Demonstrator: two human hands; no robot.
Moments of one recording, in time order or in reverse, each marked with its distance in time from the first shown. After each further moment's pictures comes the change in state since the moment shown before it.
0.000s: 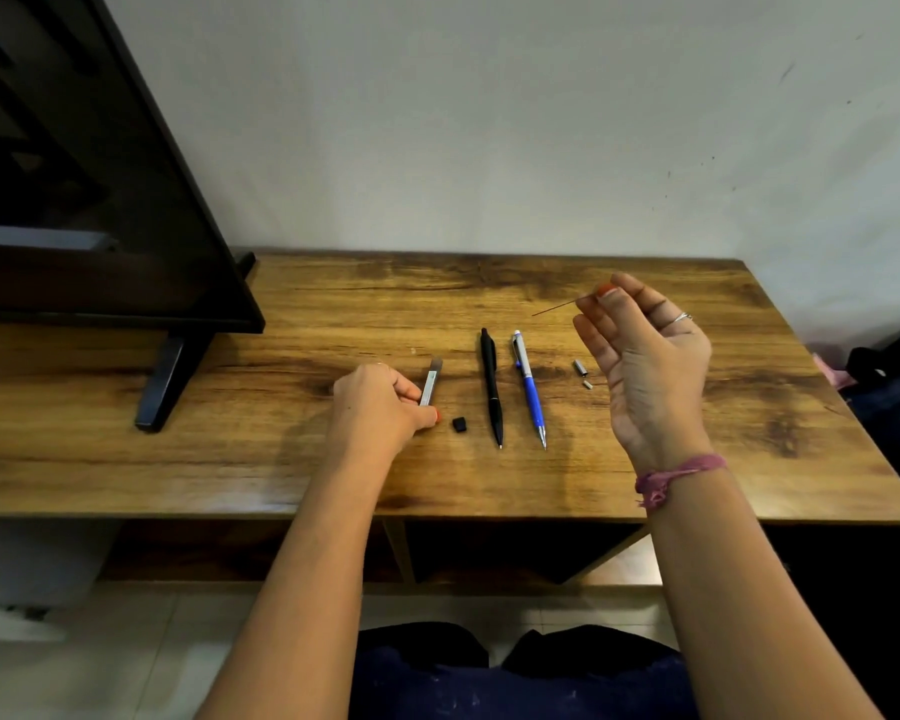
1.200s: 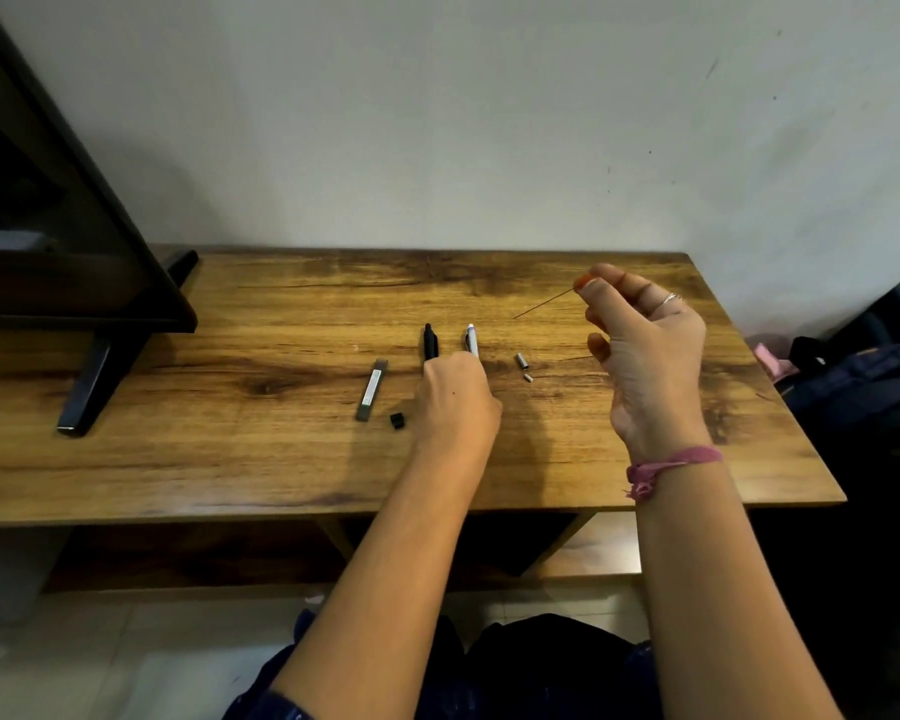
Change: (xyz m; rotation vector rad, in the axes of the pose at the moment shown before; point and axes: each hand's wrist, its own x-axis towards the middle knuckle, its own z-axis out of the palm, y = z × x) left_hand -0.023 0.084 0.083 0.223 -0.013 0.094; right_hand 0.005 -0.039 -0.028 -0.342 0.081 -0.043
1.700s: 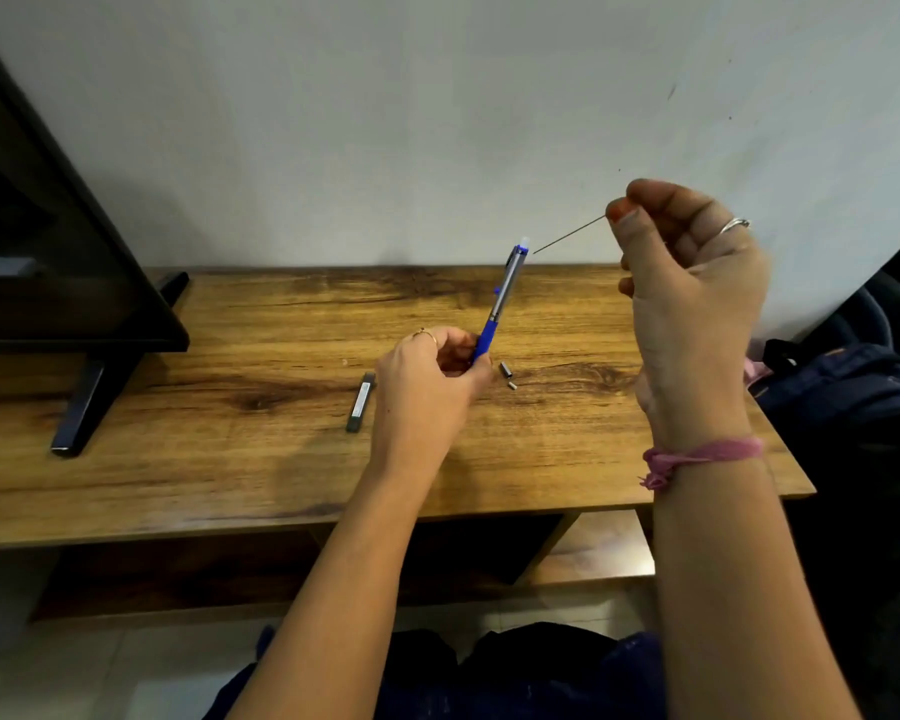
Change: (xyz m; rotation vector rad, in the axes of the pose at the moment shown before) left_hand -0.024 -0.003 -0.032 -0.594 0.231 0.303; right_hand -0.015 -0.063 0.001 -0.060 0.032 -0.413
